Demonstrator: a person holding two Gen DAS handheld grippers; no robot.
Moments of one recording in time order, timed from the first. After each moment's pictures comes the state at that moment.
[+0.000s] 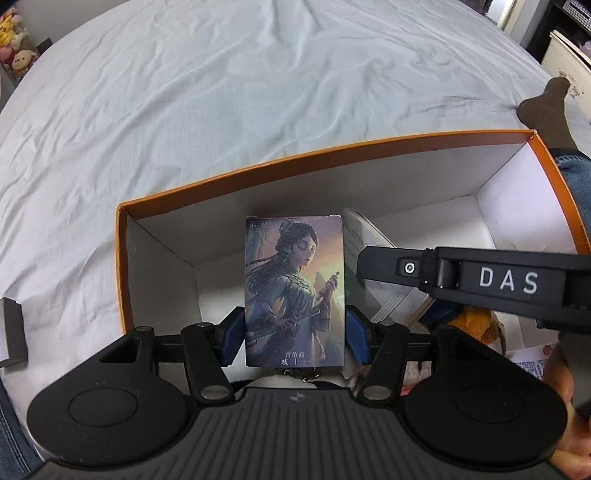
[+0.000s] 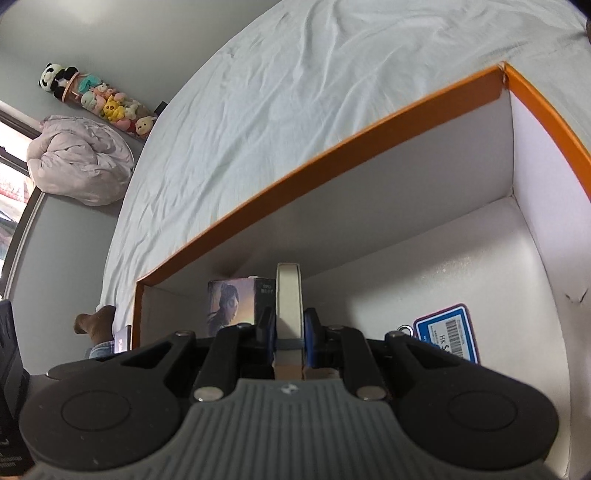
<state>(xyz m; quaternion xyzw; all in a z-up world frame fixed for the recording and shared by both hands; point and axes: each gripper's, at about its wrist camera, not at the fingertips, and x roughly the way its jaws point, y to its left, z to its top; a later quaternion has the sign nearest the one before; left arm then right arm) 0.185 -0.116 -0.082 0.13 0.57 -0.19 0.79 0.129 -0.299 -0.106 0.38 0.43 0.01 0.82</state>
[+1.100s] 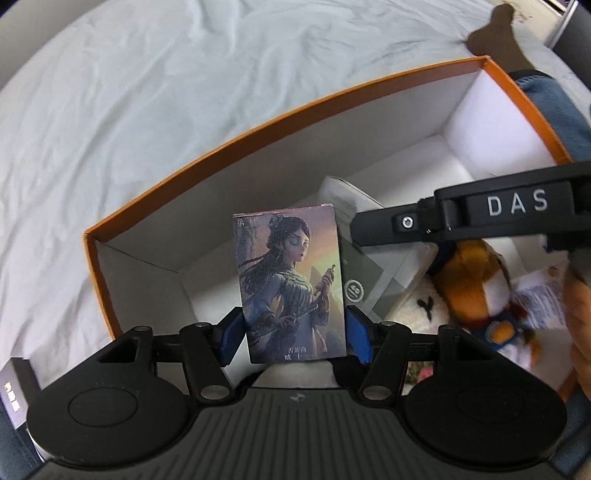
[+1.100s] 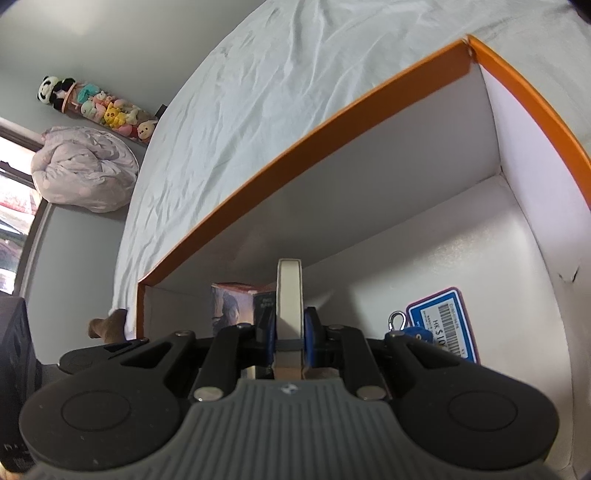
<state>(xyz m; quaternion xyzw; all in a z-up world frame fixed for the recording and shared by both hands) 0.183 -0.119 -0.082 0.22 0.57 -0.27 0.74 0.119 -0.311 -0.114 0.42 0.43 0.01 0.80</state>
